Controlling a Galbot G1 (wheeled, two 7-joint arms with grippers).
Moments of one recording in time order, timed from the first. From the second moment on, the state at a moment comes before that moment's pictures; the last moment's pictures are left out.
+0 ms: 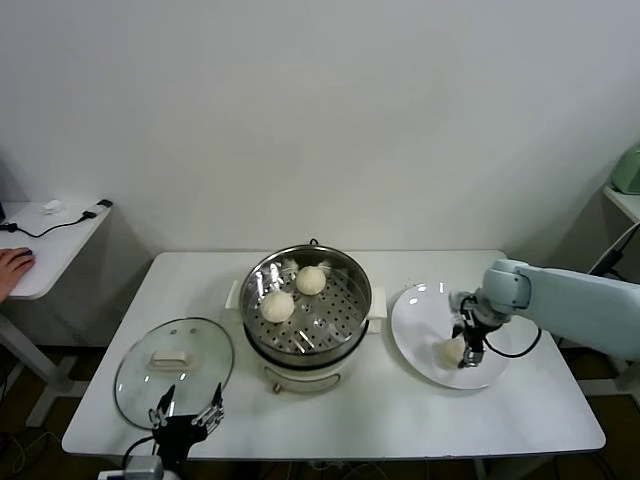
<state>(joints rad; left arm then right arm) 1.77 -1.49 -0.59 -2.13 -0.10 0.24 -0.06 0.36 0.72 -1.52 1.28 0.41 -0.38 -0.83</state>
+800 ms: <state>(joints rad) 1.78 -1.49 -0.58 -2.15 -0.10 0.24 -0.06 0.93 1.00 -1.60 1.39 0.55 -0.09 -0.99</state>
